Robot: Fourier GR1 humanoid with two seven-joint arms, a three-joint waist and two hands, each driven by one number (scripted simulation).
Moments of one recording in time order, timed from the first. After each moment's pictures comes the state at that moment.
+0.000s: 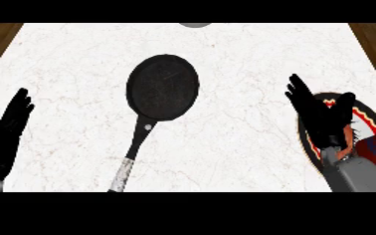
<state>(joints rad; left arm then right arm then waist) 0.07 0.61 -0.06 -1.52 0.26 0.24 -0.01 -0.19 -0.47 0.28 -1.39 -0.46 -0.20 0.12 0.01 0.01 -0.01</state>
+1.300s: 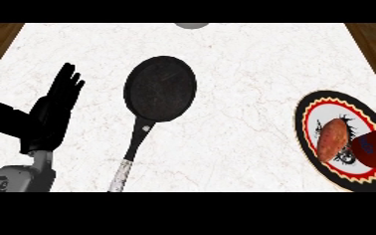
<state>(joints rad) -0.12 0.40 -0.12 -1.59 0.36 0.26 0.14 0.15 -1.18 -0.34 -1.05 -0.30 0.40 -0.59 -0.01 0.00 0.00</state>
